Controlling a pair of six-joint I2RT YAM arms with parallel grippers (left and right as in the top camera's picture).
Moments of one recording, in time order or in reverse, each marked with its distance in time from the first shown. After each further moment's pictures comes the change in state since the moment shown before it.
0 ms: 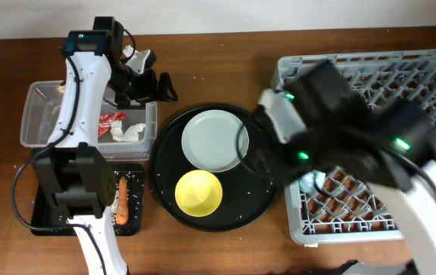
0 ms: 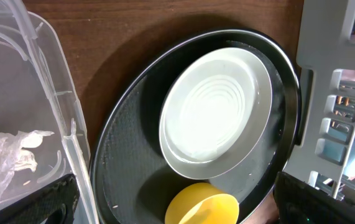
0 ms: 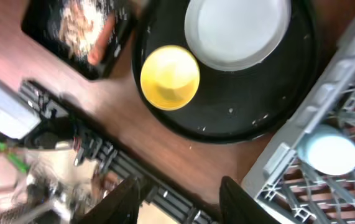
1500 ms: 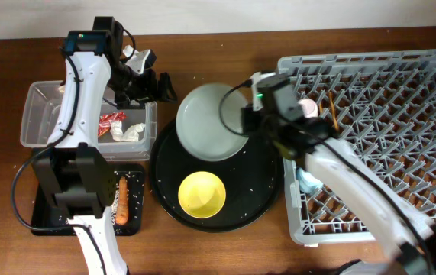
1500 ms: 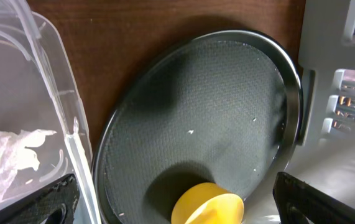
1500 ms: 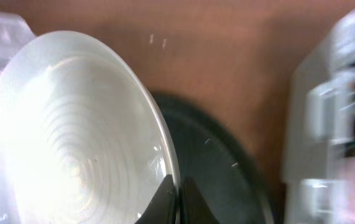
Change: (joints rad) left arm 0.000 -0.002 0.000 0.000 -0.006 0.000; right arm -0.137 0.035 -0.854 1.254 0.241 0.087
